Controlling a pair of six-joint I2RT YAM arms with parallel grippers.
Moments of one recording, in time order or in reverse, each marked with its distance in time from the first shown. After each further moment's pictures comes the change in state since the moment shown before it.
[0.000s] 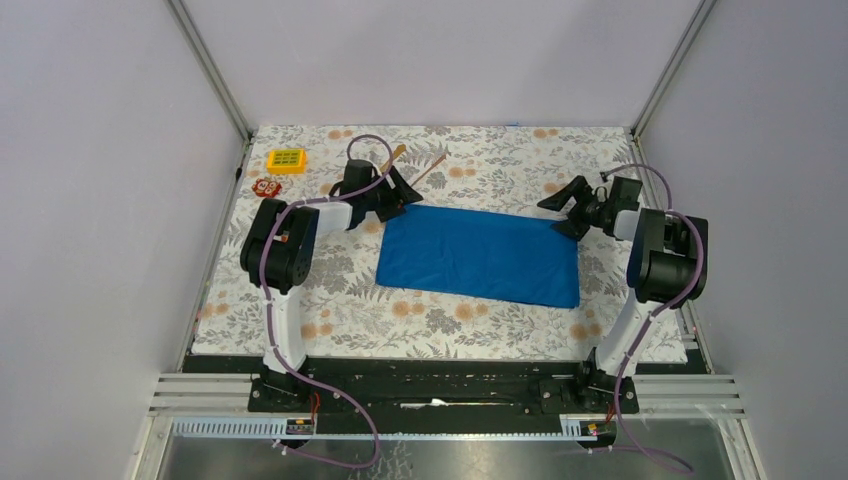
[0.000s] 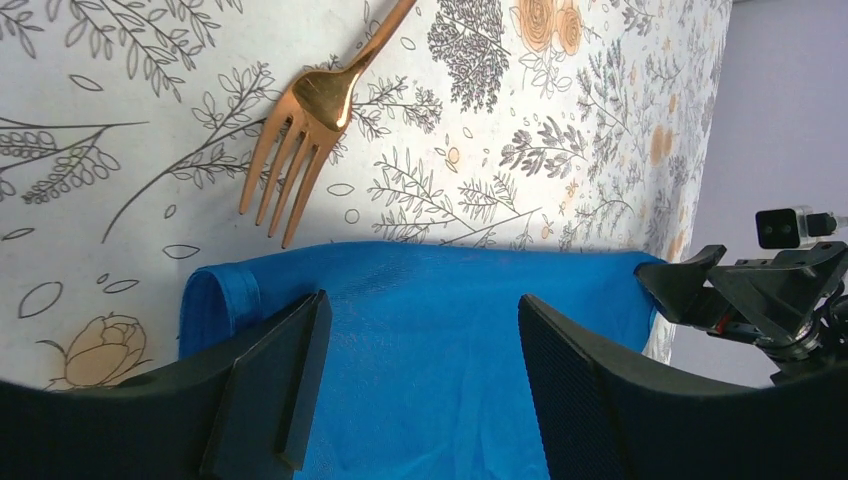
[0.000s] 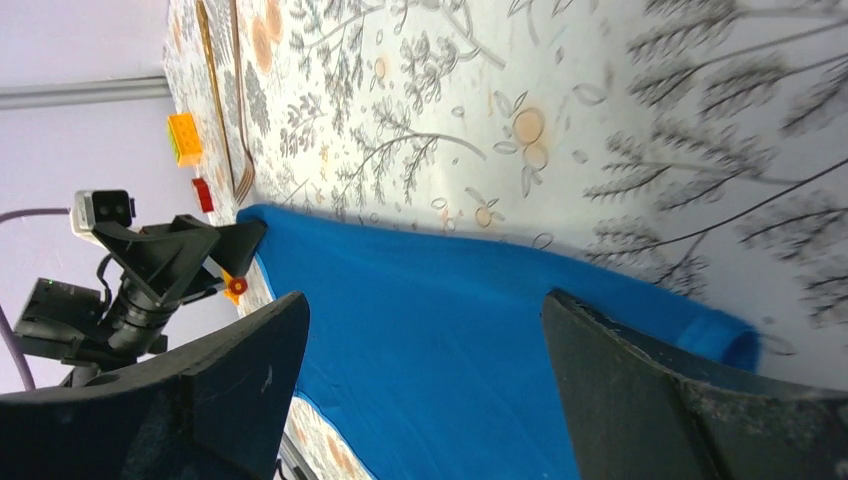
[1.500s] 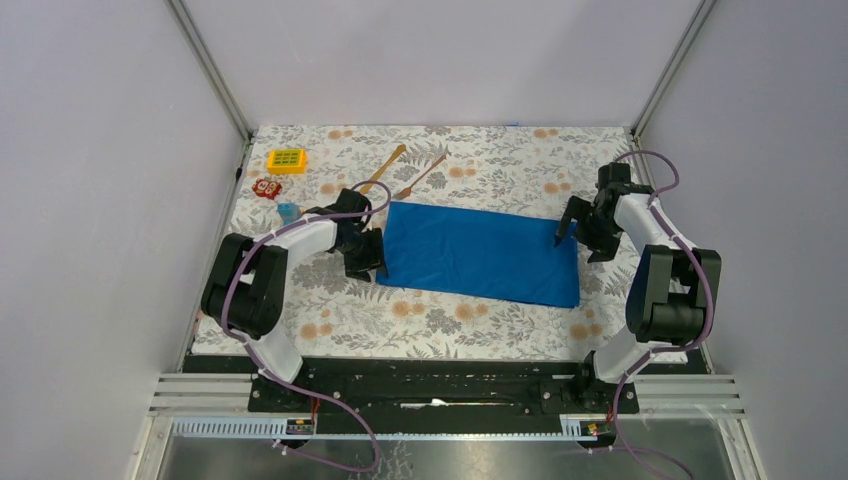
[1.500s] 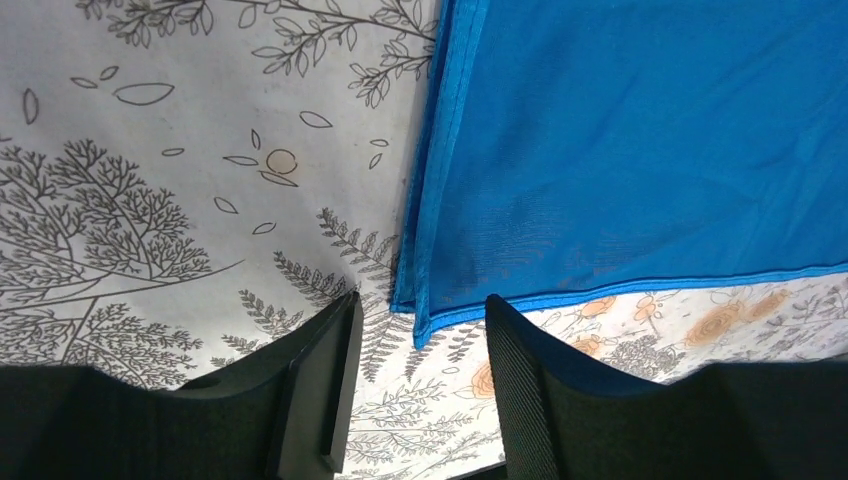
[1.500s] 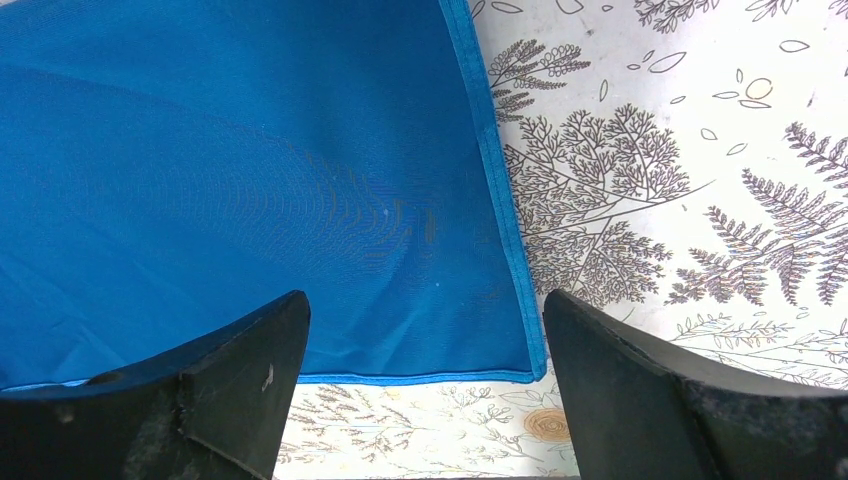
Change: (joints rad) left arm -0.045 -0.388 -0.228 -0.802 -0.155 0.345; right arm 0.124 -0.279 0.154 -0.903 0.629 -0.321
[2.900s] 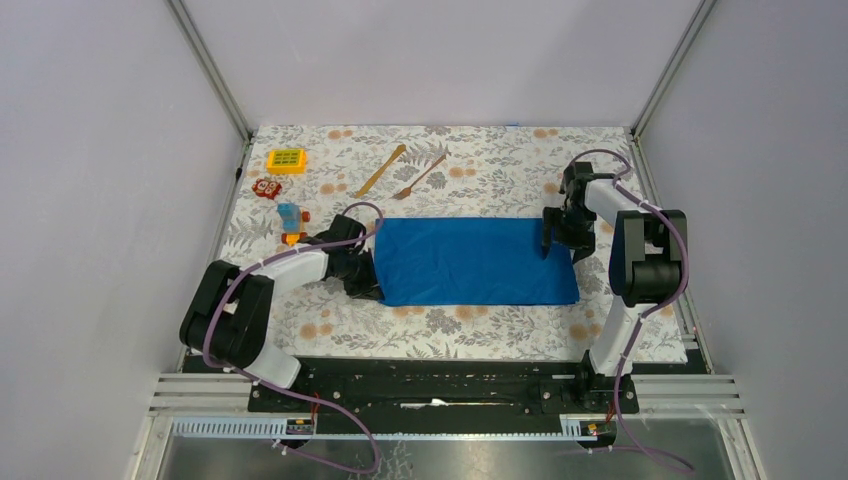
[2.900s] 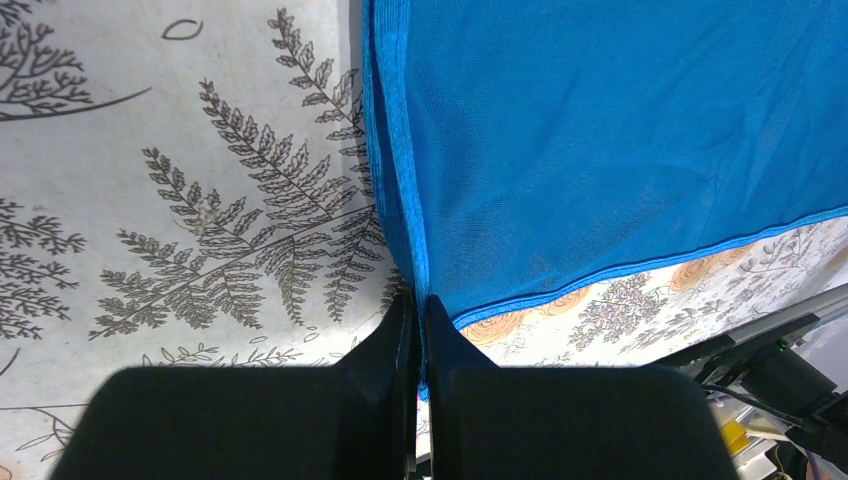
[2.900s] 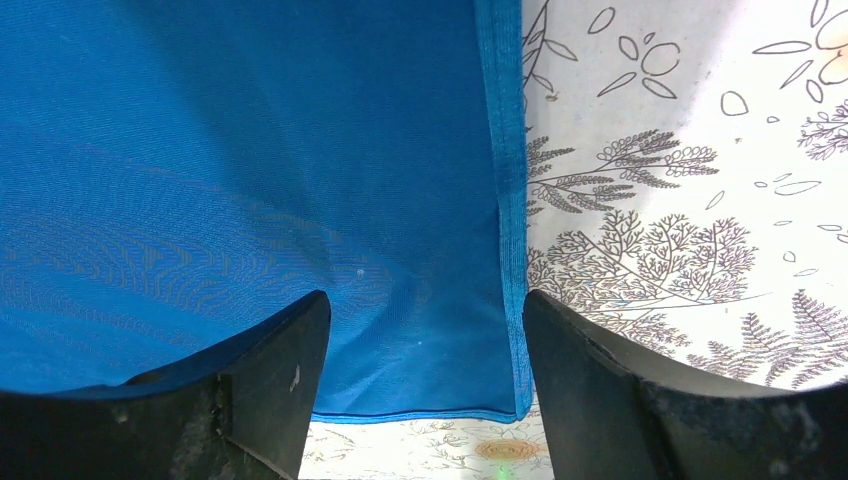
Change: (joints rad) left arm -0.041 -0.161 -0.256 0.139 0.085 -0.140; right arm 0.114 0.262 0.140 -0.068 0.066 -0.169
